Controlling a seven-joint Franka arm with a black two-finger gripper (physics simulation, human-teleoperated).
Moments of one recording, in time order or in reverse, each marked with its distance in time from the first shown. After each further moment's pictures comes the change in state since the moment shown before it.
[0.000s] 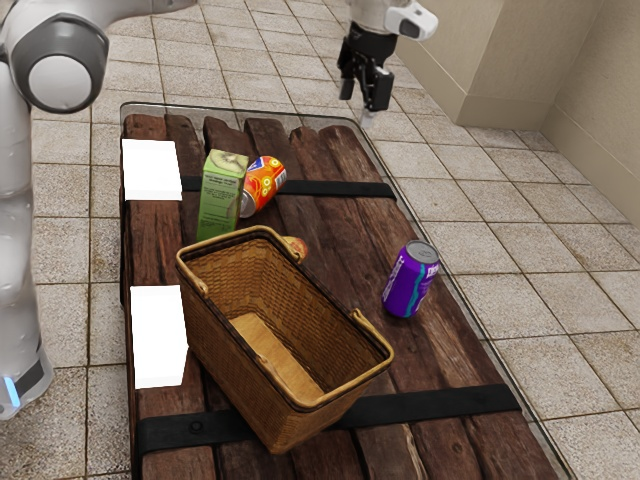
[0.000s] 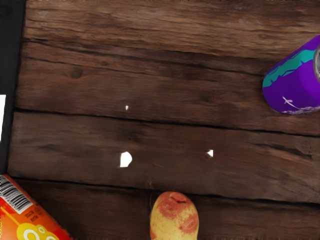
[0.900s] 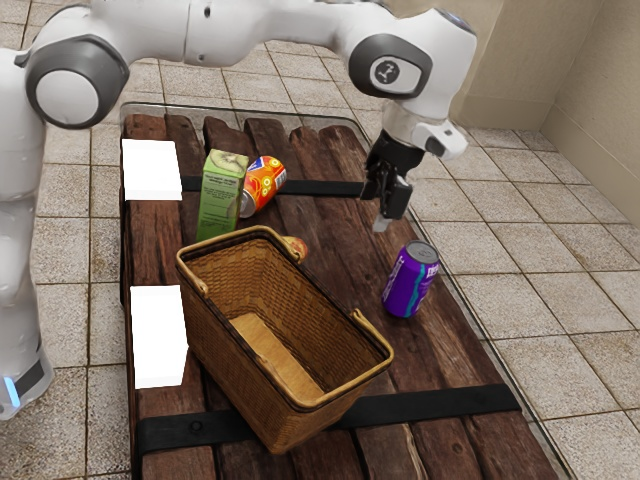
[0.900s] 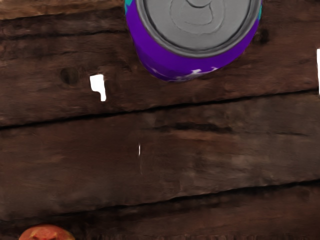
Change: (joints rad) arm -0.029 0.098 -0.182 -0.139 -0.026 0.103 -0.002
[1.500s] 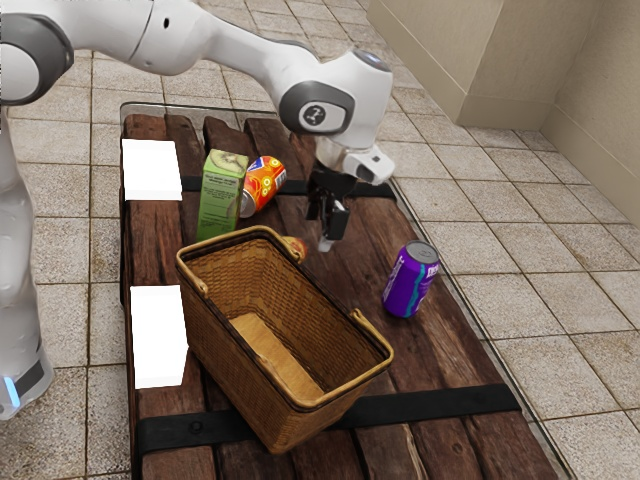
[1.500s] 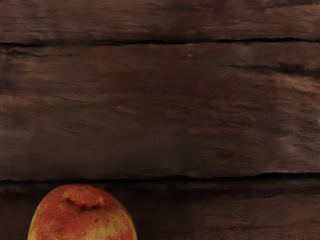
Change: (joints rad) arm 0.025 -0.248 0.098 -0.573 -0.020 0.363 0.024
